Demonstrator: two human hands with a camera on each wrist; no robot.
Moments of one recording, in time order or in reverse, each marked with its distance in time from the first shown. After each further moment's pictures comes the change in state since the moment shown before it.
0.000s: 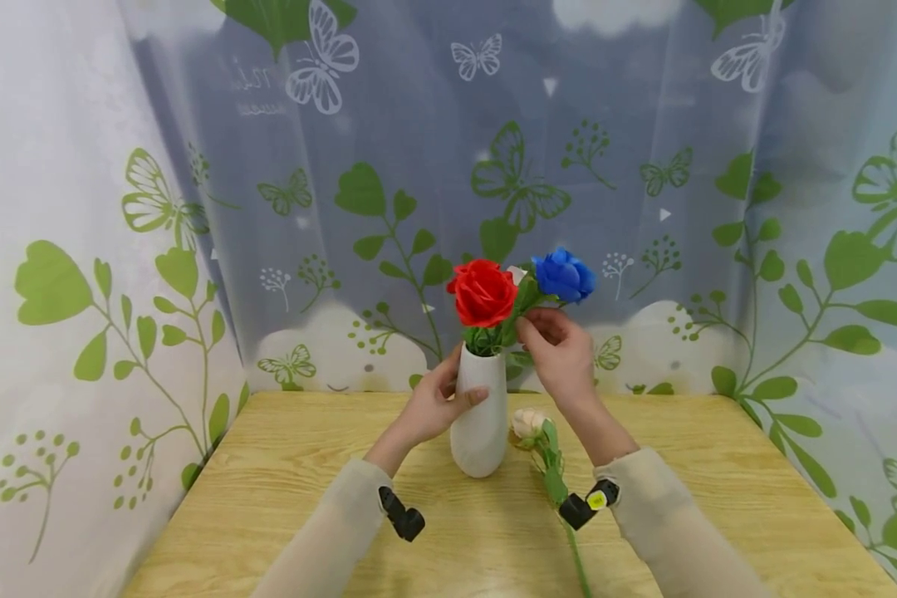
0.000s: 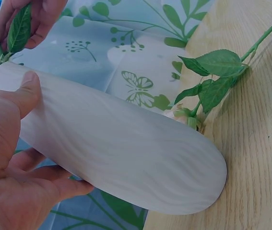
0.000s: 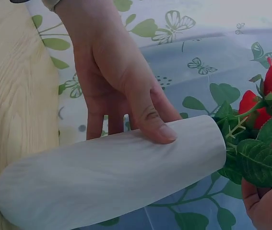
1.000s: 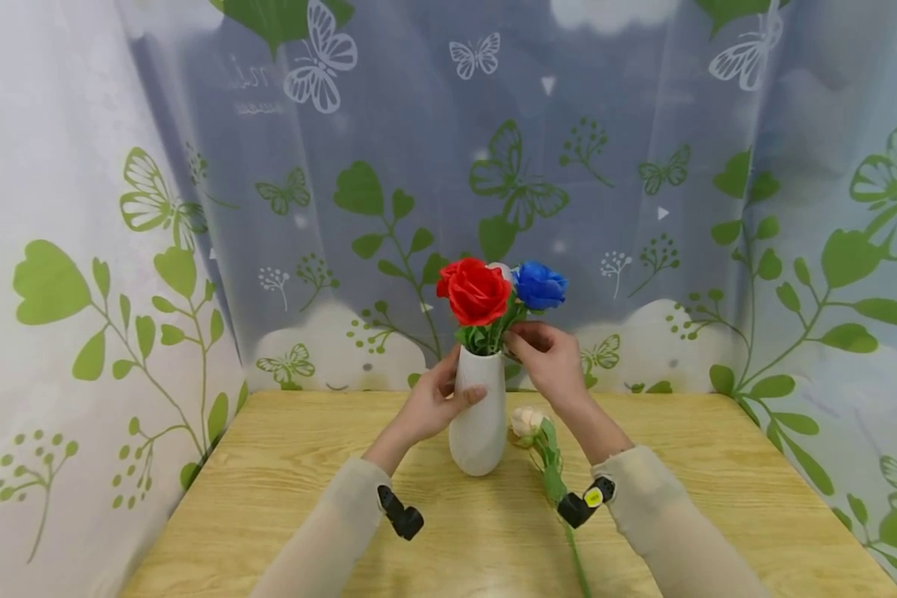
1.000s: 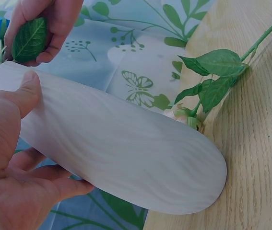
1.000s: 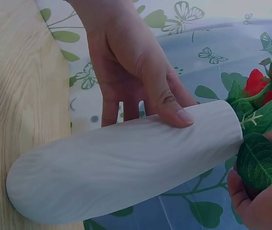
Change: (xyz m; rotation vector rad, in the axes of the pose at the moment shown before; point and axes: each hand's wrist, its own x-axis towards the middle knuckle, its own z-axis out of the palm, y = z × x) left_hand 0.000 0.001 0.001 0.011 -0.005 0.007; right_hand -0.001 0.014 0.001 -0.113 -0.132 0.099
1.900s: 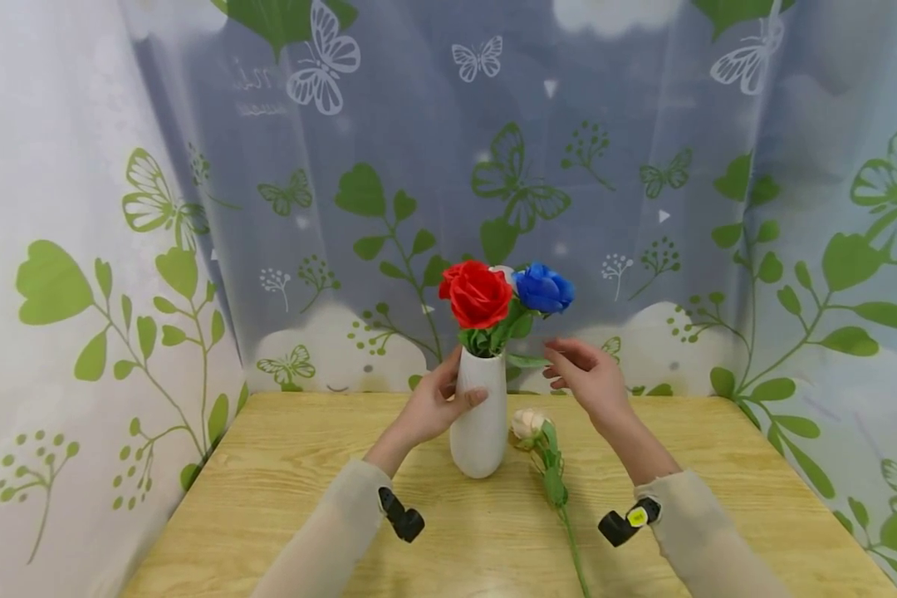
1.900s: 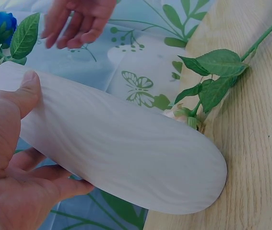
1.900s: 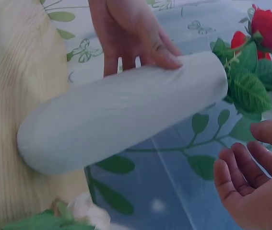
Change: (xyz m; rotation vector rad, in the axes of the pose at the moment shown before) left_hand -0.001 0.001 -0.001 0.011 0.004 -0.015; right_hand -0.015 0.031 -0.048 0.117 -0.075 0.126
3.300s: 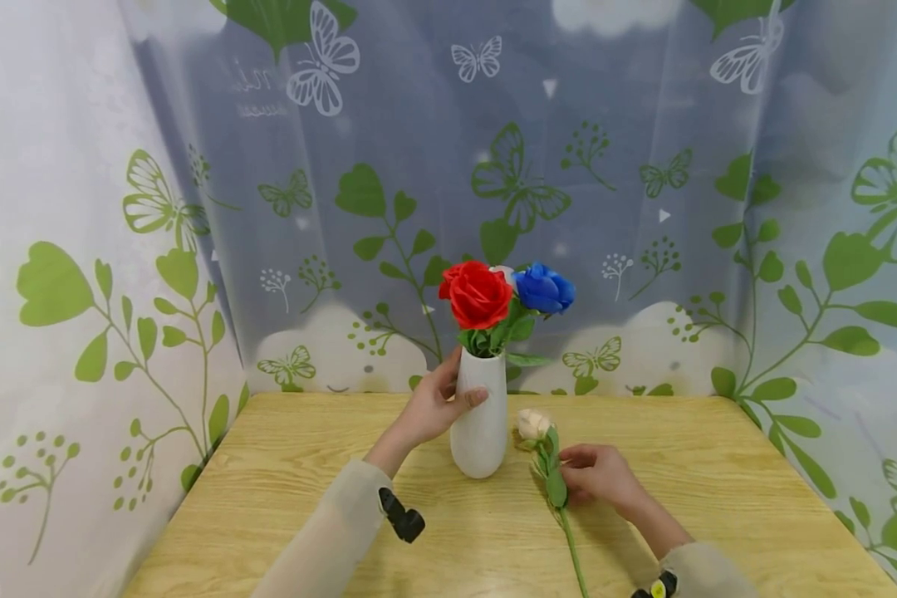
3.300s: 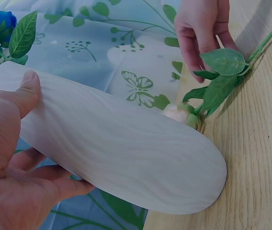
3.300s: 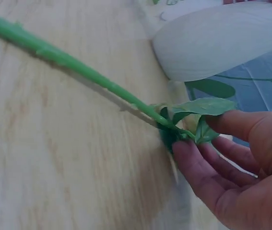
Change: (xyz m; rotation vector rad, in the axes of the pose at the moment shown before) left_hand 0.000 -0.002 0.000 -0.009 -0.008 -0.007; right_hand -0.055 0.129 -0.023 -0.194 -0.276 0.227
